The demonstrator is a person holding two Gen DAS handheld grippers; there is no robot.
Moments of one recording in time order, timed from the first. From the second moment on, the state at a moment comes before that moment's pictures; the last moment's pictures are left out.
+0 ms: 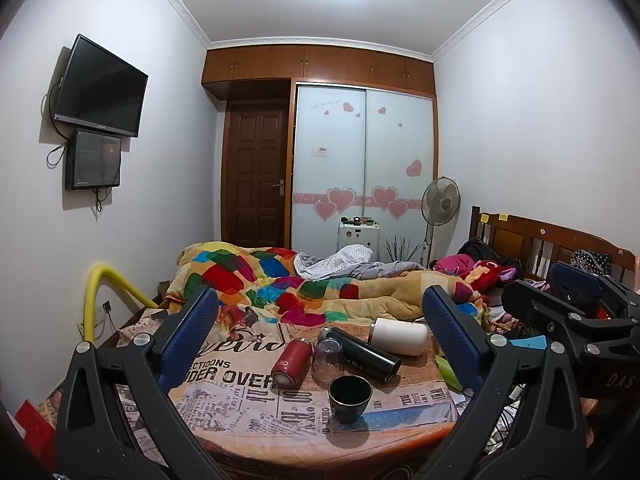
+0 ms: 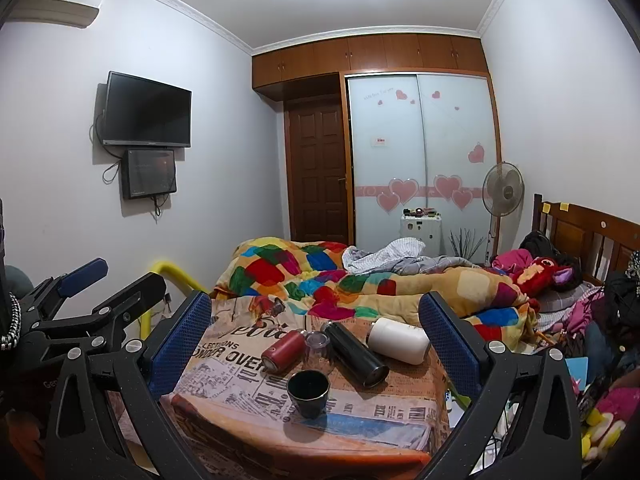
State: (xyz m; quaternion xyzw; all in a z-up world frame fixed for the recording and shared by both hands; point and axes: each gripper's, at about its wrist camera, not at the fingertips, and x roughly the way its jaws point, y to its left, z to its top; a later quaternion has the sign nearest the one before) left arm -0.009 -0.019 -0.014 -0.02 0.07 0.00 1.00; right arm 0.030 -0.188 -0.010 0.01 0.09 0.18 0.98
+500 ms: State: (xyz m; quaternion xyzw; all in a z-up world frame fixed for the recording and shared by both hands) left arm -0.007 -0.018 -0.018 -0.02 0.07 -0.01 1.00; right arm 0.031 -0.188 -0.010 0.01 0.09 0.18 0.98
